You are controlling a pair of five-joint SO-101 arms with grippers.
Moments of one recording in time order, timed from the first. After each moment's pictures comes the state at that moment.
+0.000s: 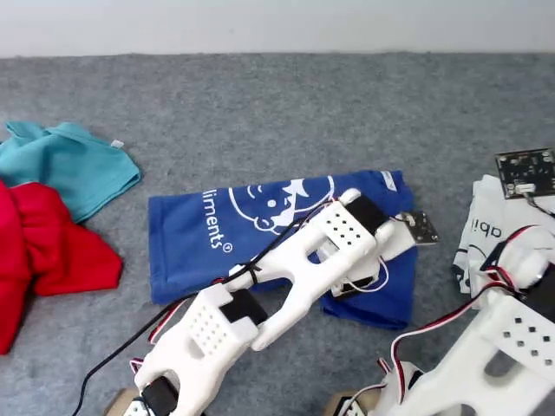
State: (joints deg) left arm 47.0 42.4 -29.4 97.7 -14.5; right arm 33.8 -43.1 15.0 100.5 37.0
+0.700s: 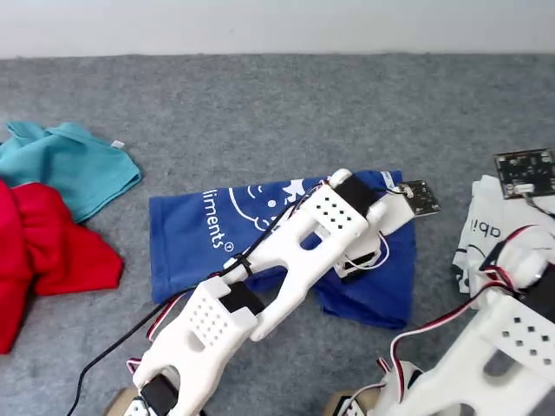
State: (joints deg) left arm 43.8 44.5 -39.7 98.5 -14.5; right arm 33.8 -43.1 15.0 100.5 37.0
